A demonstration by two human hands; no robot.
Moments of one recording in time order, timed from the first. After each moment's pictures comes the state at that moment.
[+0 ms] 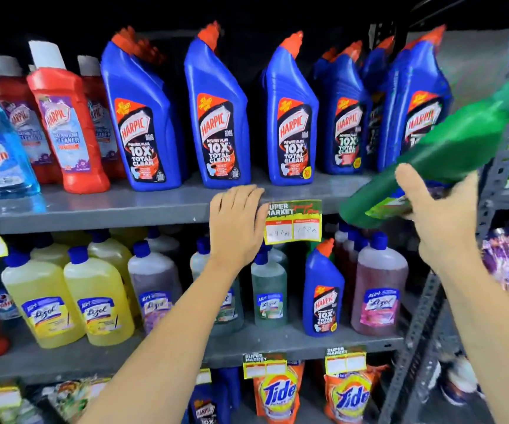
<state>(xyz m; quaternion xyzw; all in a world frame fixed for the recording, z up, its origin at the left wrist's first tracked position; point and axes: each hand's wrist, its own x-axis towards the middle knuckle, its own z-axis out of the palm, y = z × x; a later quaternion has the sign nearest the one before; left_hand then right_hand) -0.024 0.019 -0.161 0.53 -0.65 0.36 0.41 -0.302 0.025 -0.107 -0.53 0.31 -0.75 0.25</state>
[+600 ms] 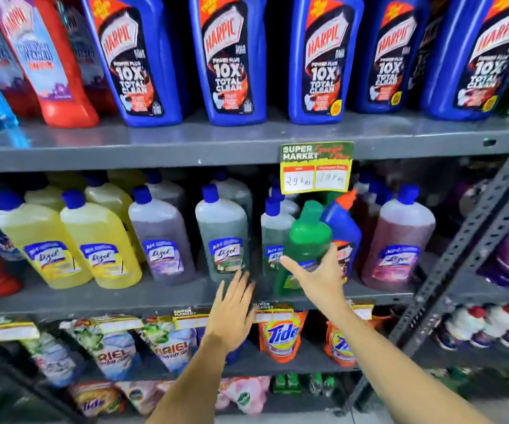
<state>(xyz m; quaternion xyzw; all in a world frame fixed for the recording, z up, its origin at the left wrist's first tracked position) 0.015 0.077 -0.444 0.68 -0.72 0.08 0.10 -0.179 0.025 -0.318 -0.61 0.47 -0.49 0.41</state>
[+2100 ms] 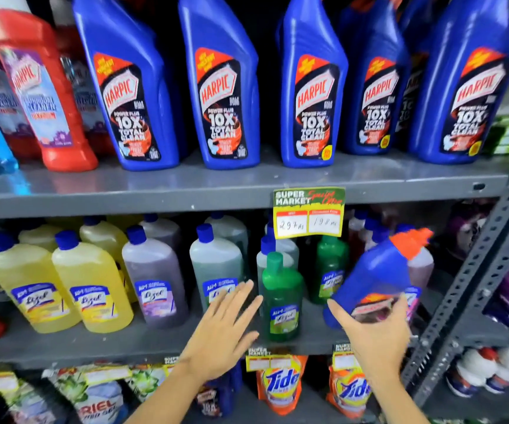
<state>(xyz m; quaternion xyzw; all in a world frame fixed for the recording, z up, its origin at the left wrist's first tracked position) 0.024 0.080 -0.348 0.52 -0.81 0.21 0.20 -0.242 0.030 -0.310 -0.50 0.57 -0.60 0.25</state>
